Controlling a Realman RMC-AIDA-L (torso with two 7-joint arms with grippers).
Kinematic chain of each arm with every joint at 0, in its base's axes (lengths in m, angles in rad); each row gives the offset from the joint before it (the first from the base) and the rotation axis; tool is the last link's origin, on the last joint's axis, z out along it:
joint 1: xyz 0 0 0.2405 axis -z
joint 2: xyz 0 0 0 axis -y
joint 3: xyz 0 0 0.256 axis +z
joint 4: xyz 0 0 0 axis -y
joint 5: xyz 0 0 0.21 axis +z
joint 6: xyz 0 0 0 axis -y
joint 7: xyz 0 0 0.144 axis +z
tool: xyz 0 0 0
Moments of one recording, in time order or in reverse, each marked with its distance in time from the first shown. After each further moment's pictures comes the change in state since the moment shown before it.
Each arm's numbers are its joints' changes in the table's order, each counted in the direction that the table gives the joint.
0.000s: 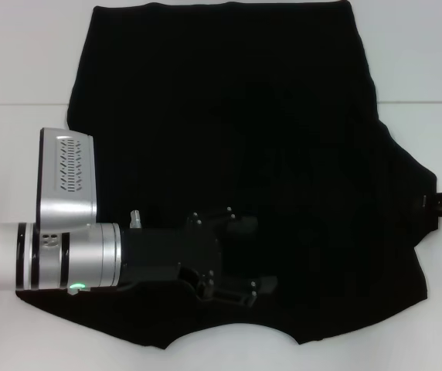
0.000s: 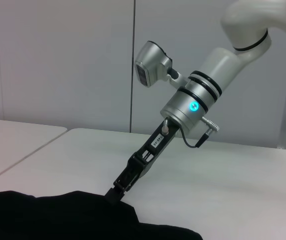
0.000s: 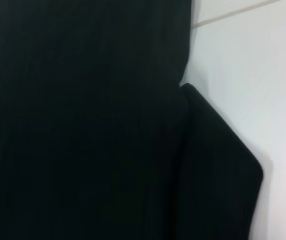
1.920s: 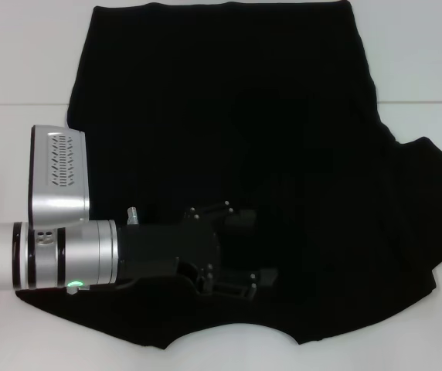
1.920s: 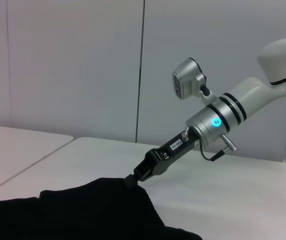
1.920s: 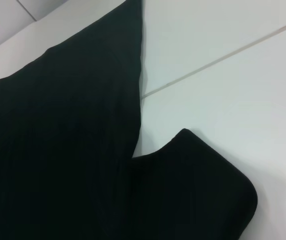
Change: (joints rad) left arm -0.008 0.000 -0.010 0.000 -0.027 -0.010 -0.013; right arm 0.124 -0.033 0.226 0.013 0.167 -0.026 -0.245
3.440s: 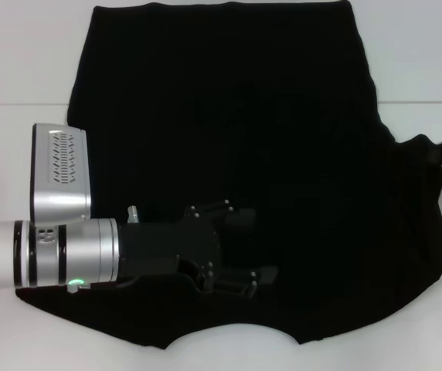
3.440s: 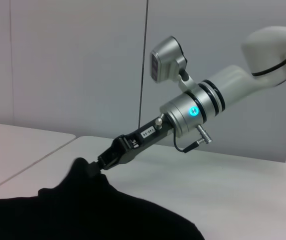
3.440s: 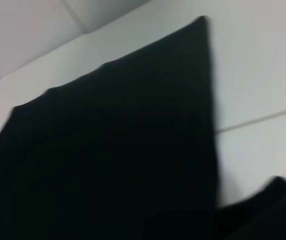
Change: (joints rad) left arm 0.004 0.000 0.000 0.000 0.000 0.007 -0.012; right arm -0.130 -0.038 0.015 -0.013 0.000 -0.041 -0.071
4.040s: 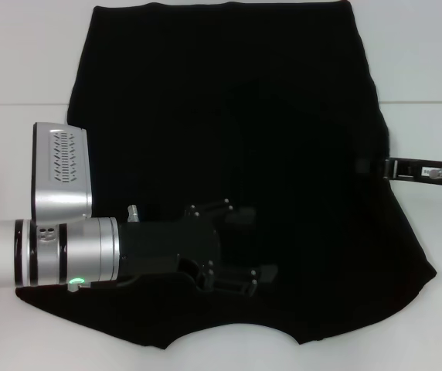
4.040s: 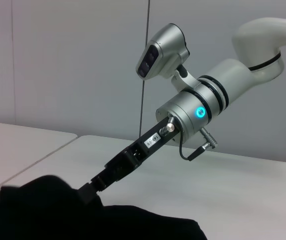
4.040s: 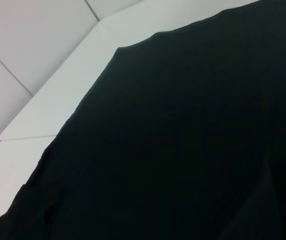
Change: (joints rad) left arm 0.002 0.000 0.000 0.000 0.000 0.006 -0.002; right arm -0.063 -0.028 -0.100 -0.010 0.000 0.153 -0.066
